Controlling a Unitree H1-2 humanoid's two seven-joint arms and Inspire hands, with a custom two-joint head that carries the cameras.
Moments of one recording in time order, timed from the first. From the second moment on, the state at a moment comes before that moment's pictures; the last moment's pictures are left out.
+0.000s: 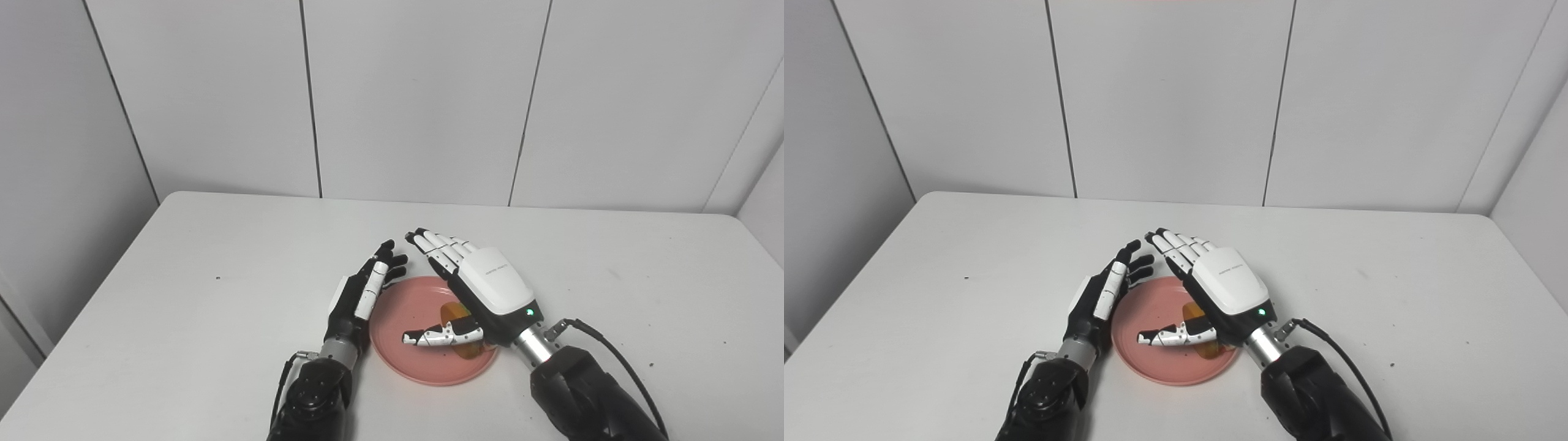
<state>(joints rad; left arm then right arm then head) -0.39 -0.09 -0.03 0.37 -0.05 0.04 -0.02 -0.50 -0.25 0.43 0.18 -0.86 -0.21 -0.09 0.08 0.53</state>
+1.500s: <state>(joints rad) -0.34 -0.07 0.01 0.35 0.09 -0.10 0.18 -0.31 0.02 -0.01 0.20 -0.03 -0.07 -0.09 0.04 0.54</state>
